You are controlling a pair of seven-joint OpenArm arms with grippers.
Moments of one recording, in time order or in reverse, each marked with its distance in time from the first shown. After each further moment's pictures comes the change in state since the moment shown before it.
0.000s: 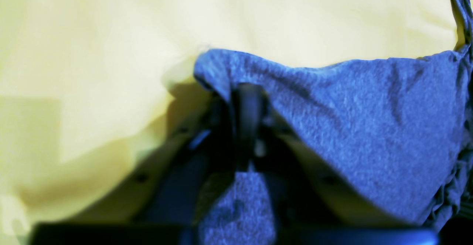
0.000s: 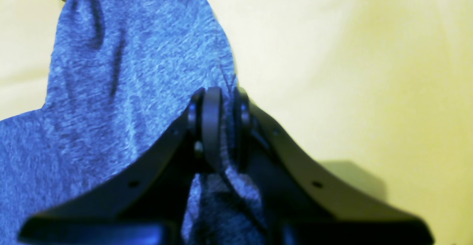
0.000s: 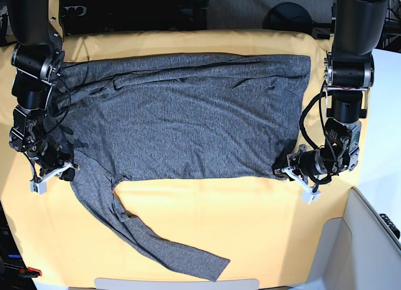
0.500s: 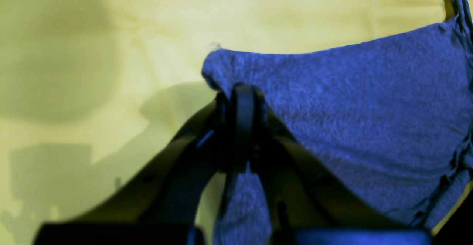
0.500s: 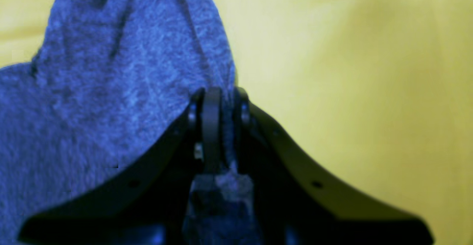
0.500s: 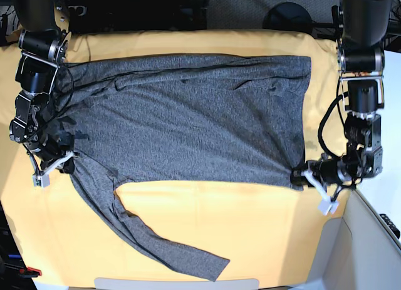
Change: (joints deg) left arm 7.9 -5.5 -6.9 25.2 -0.5 -0.1 14.5; right arm -8.9 -0.8 -0.1 15.6 -0.7 0.5 -2.6
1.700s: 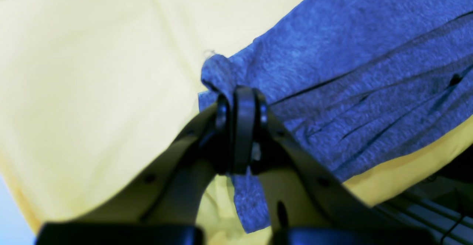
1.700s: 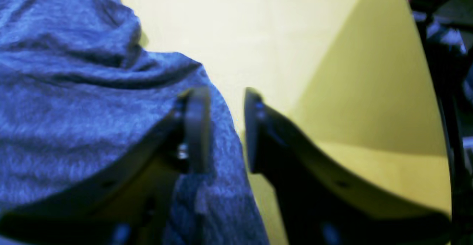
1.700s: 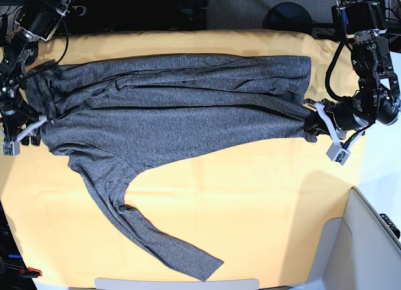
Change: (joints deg) left arm 29.2 -0.4 -15.9 47.7 0.3 -0.2 17.9; right arm -21.1 -3.9 17.4 42.5 -2.1 -0.1 -16.4
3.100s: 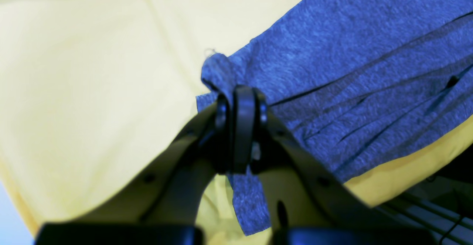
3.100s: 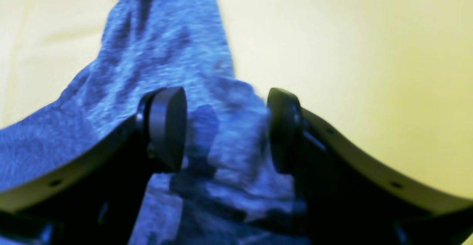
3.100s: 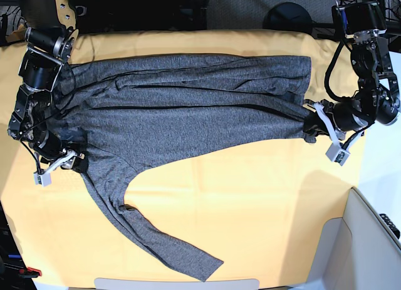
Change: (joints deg) left arm -0.1 0.1 0.3 0.0 0.0 0.0 -0.5; right arm 20.5 1.6 -12.1 -37.4 13.9 4.4 1.6
